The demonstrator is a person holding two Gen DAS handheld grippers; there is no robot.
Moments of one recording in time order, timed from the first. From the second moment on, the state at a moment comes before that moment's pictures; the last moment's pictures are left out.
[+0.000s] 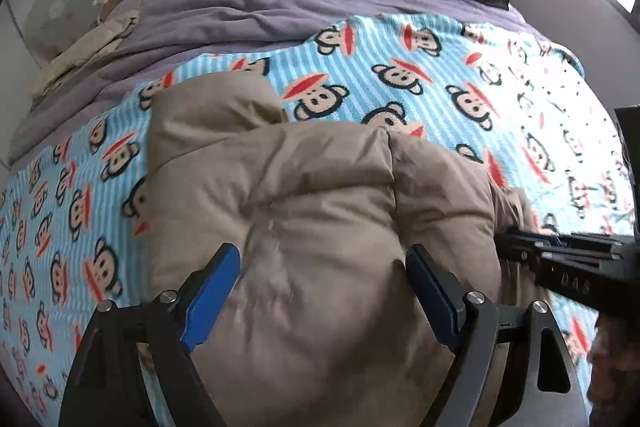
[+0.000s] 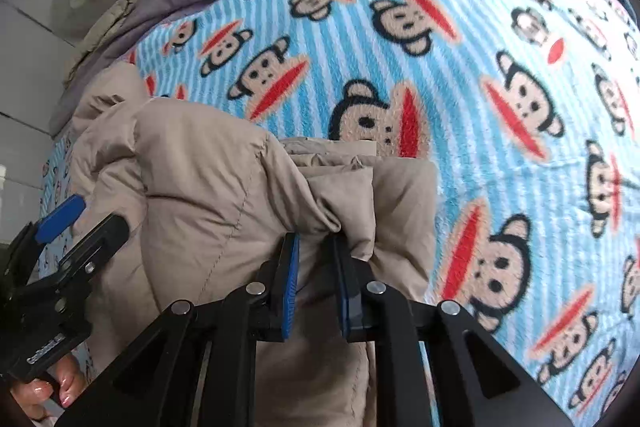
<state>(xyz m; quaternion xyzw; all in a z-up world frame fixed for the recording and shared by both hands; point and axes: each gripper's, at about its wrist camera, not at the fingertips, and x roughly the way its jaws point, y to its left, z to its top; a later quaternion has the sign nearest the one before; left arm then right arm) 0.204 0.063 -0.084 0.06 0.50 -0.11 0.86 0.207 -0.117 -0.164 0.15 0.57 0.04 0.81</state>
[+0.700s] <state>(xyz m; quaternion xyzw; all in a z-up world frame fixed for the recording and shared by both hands) 0.084 0.126 -0.107 -0.01 0.56 -0.06 0.82 0.083 -0.091 -0.179 0.10 0.62 0.05 0.77</state>
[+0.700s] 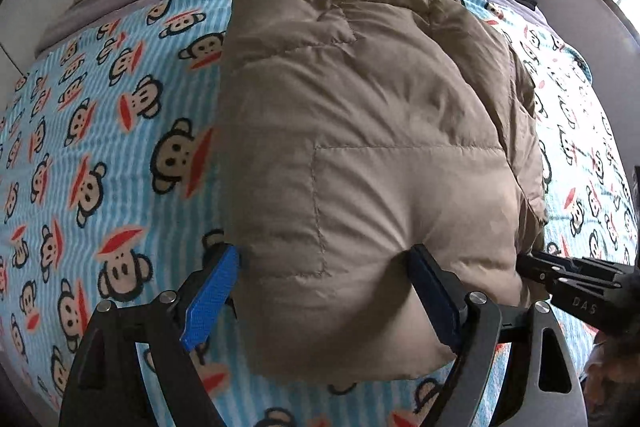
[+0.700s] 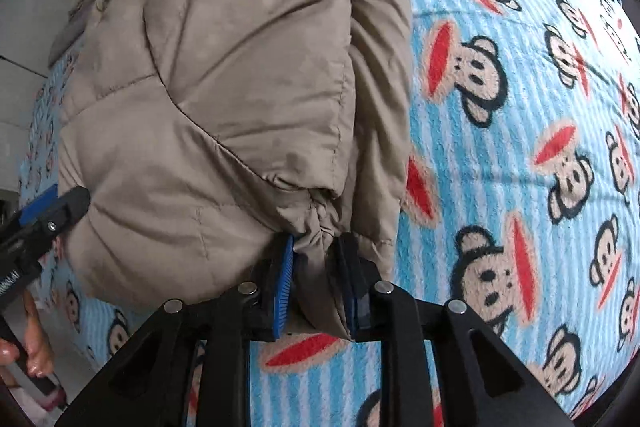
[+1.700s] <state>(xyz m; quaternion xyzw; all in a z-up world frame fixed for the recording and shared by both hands) 0.046 0.137 -0.083 -0.04 0.59 -0.10 0.80 0.040 -0.089 -0.113 0.12 0.62 0.05 0.78</state>
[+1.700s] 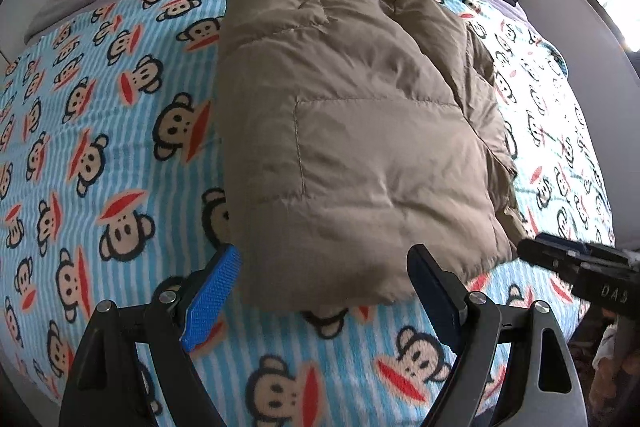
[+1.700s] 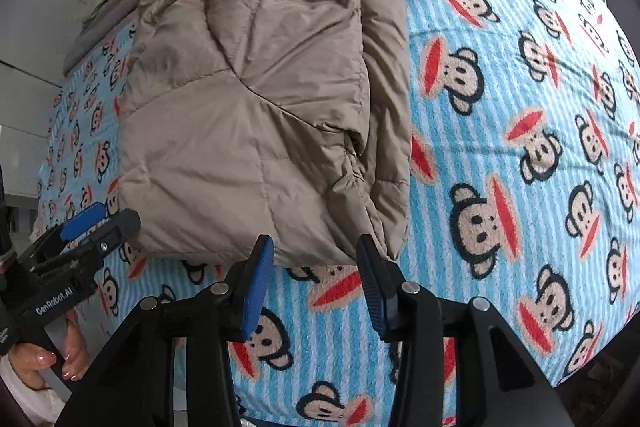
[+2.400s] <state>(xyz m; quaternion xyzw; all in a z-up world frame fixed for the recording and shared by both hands) -0.010 0.126 0.000 -0.01 0.55 -0.04 0.83 0.010 -0.090 -0.046 0.10 0.58 0.08 0.81</state>
